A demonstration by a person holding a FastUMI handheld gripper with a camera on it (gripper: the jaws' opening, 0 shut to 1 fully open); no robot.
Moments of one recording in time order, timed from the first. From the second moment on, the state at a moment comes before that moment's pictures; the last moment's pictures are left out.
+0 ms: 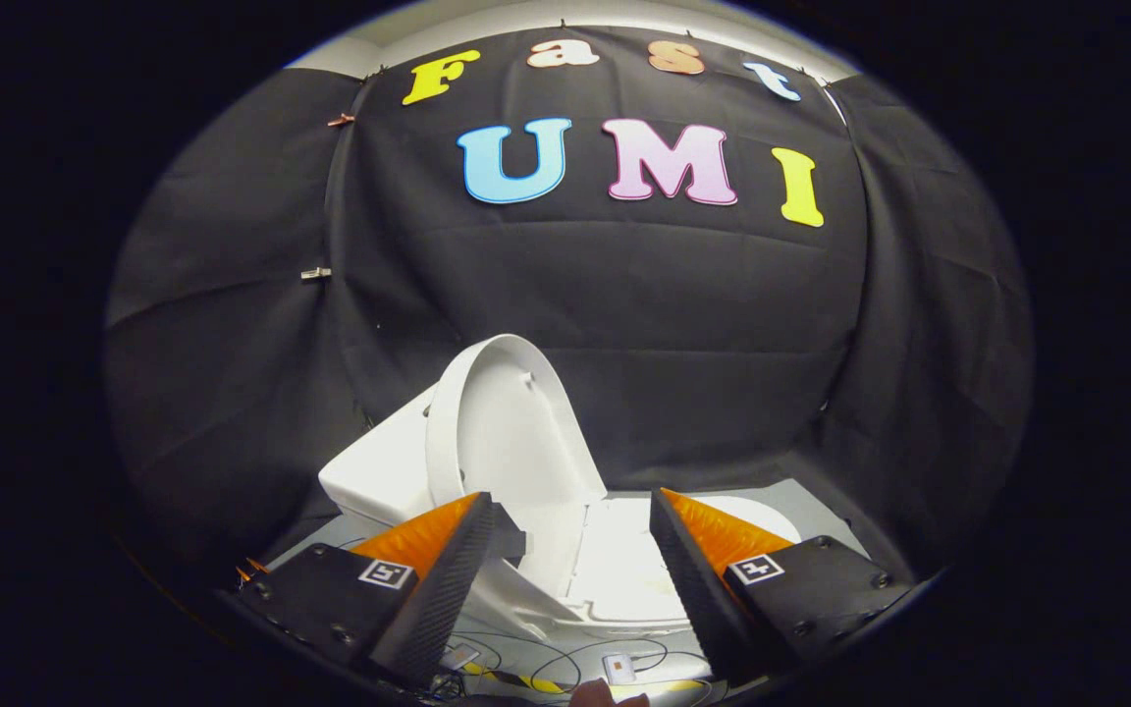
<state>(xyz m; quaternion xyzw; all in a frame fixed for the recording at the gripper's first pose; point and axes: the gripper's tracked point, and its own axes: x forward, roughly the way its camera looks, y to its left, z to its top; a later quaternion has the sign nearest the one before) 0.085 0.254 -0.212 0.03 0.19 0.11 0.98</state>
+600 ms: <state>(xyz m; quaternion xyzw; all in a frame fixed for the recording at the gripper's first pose) 0.064 0.194 -0.157 0.04 0.14 0.10 0.98</state>
